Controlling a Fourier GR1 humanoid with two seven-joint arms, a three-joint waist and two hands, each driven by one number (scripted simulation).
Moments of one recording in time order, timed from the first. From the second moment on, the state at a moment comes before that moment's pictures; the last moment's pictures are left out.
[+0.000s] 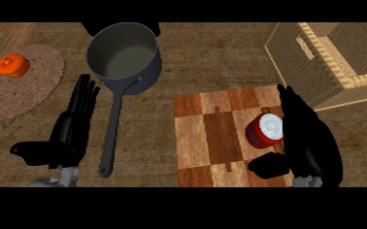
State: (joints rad) left arm -0.03 0.30 -0.25 -1.66 0.26 0.36 -0.06; right arm -0.16 -0.08 0.31 -2.05 0.96 0.43 1.11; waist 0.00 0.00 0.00
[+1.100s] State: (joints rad) left arm -0.02 0.24 -0.18 -1.66 0.20 0.30 -0.03; right arm -0.11 -0.01 0.24 -1.90 1.02 0.40 1.01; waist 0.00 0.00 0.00
